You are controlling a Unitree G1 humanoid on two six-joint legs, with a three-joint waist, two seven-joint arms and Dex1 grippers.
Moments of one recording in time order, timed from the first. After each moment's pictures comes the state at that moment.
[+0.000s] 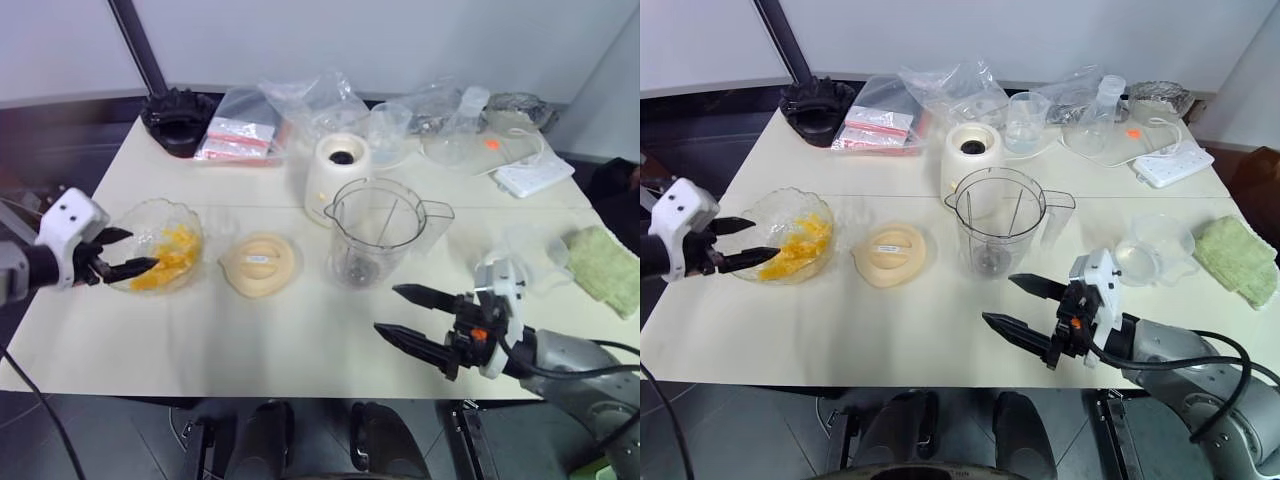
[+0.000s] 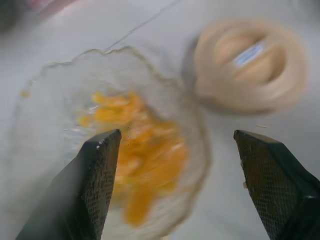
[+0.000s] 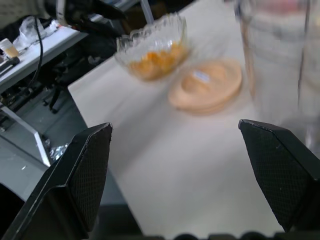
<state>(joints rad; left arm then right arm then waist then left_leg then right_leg) -0.30 1.14 0.15 0.16 -0.35 0.42 -1.03 0.11 -0.72 -0.23 -0.77 1.00 0.76 0.59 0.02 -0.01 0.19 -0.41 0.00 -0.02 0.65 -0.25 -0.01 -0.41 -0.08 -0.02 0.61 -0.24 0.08</state>
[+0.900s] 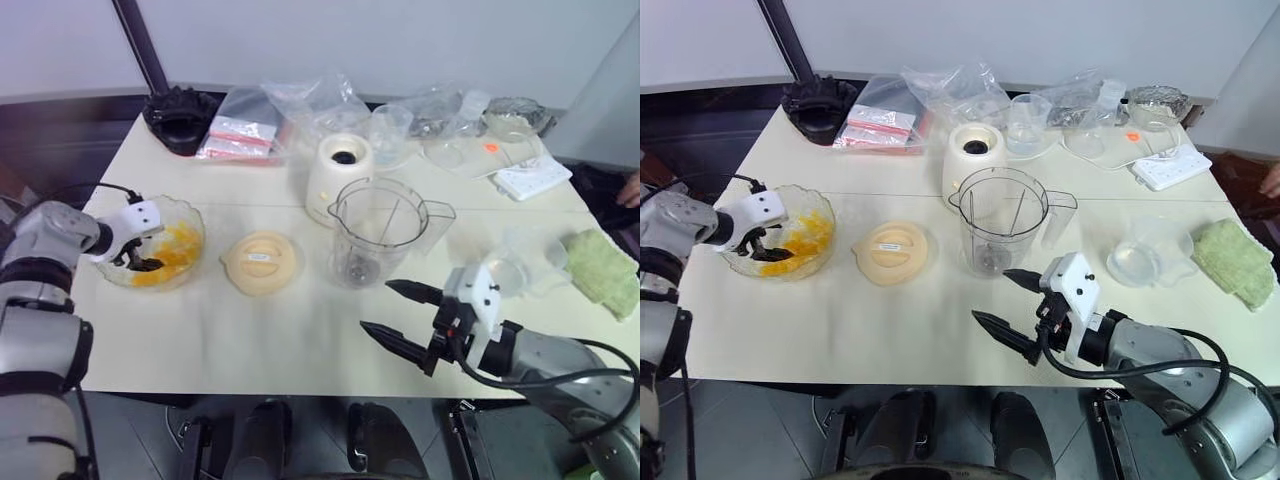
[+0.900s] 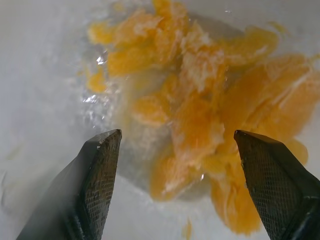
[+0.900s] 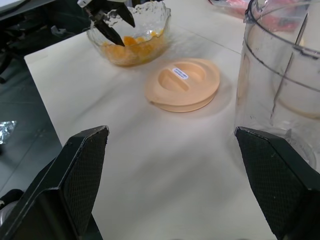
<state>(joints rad) -1.00 0.84 -0.30 1.23 0.33 -0.14 -1.04 0.12 -0.73 -0.10 -0.84 0.80 0.73 0.50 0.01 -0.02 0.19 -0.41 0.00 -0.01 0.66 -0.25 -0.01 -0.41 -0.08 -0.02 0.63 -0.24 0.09</state>
